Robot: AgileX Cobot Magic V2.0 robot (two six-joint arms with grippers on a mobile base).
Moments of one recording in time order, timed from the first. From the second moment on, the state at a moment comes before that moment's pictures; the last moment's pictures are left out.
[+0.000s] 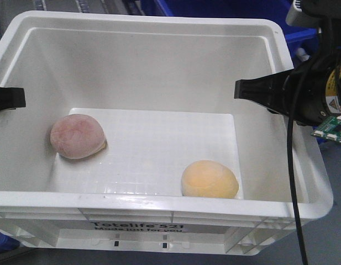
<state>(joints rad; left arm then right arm) -0.55 0.95 -1.05 0.41 1.03 -0.71 0.81 1.16 -1.15 -0.63 1.10 0.96</state>
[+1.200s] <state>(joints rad) -0.55 0.95 -1.05 0.41 1.03 -0.71 0.81 1.16 -1.15 -0.63 1.10 0.96</state>
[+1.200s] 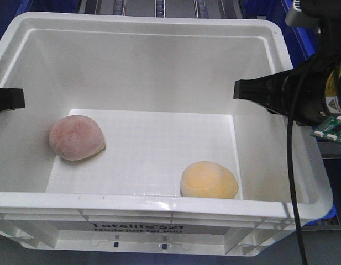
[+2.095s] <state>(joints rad) -0.55 0.95 -1.05 0.41 1.03 -0.71 0.81 1.16 -1.15 -0.63 1.10 0.96</state>
